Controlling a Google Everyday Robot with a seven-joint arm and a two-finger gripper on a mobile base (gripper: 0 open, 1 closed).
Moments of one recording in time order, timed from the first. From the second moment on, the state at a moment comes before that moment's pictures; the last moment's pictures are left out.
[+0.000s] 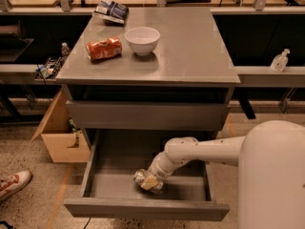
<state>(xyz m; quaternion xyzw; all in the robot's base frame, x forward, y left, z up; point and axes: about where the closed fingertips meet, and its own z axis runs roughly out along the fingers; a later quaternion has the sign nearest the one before) 0.542 0.012 0.396 -0.56 0.79 0.19 0.16</state>
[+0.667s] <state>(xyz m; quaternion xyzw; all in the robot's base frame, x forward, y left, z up) 0.536 0.025 0.420 -0.58 0.76 0.21 0.19</state>
